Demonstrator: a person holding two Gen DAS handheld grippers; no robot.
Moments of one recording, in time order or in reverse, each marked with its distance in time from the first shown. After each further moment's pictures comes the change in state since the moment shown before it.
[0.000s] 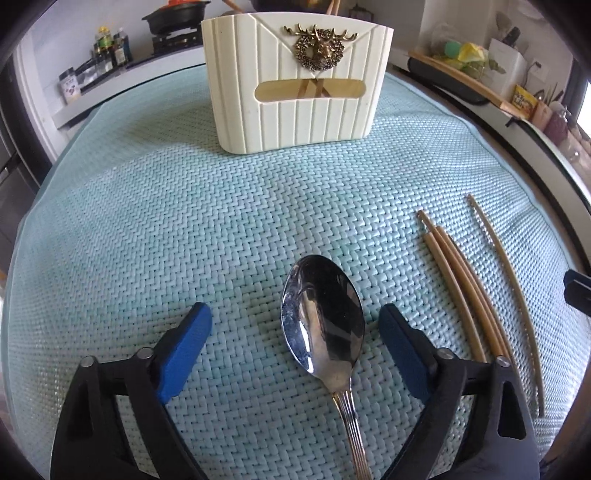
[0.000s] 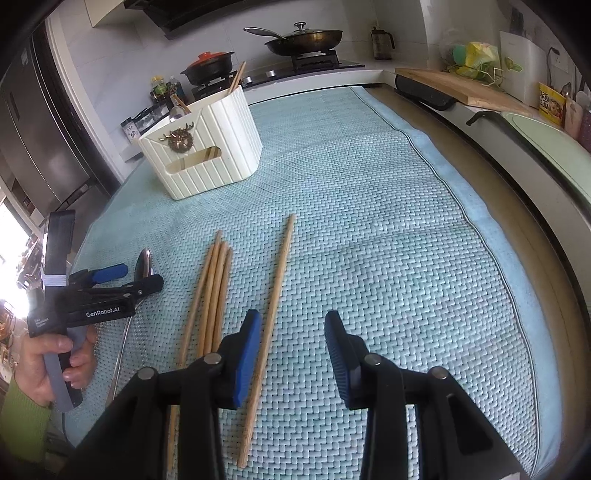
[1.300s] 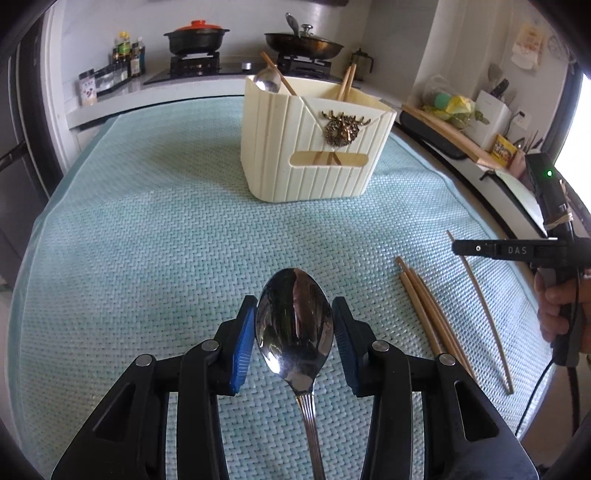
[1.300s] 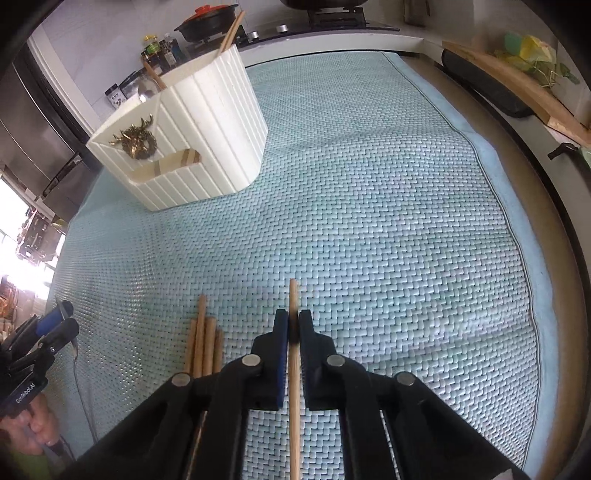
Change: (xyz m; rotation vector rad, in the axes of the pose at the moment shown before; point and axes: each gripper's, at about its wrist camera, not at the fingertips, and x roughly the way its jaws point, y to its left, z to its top) left arm -0.060 0.045 0.005 -0.091 -0.127 -0.113; right arm 0.092 0.015 0.111 -0.039 0.190 0.028
